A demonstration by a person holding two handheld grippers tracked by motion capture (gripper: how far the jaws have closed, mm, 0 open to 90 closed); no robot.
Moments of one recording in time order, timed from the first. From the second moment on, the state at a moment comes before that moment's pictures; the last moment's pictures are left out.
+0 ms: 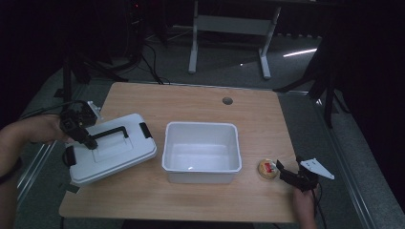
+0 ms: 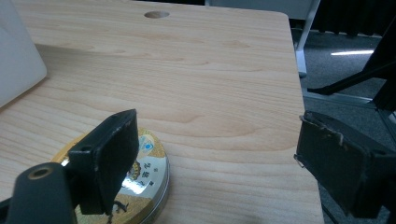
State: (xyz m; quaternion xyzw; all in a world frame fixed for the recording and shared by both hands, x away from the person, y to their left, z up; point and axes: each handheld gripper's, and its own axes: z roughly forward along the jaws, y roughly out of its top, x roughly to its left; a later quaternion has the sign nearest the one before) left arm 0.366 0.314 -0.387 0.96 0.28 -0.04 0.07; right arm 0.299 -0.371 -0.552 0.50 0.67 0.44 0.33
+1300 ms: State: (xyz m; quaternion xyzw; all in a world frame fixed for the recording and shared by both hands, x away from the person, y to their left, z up) left arm 0.401 0.323 -0.485 0.93 0.35 -0.02 0.11; right arm 0.303 -0.374 -0.552 0.50 0.69 0.44 0.29
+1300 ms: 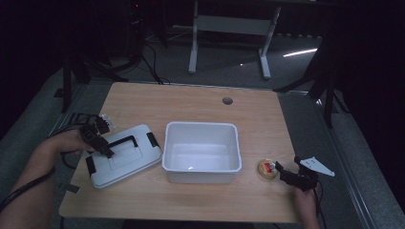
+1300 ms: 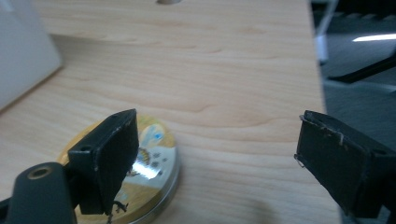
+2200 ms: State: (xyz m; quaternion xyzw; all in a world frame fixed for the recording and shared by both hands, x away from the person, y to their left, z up) left arm 0.397 0.320 -0.473 0.94 0.33 -0.02 0.09; right arm 0.314 -0.391 -0.510 0.26 0.92 0.28 0.12
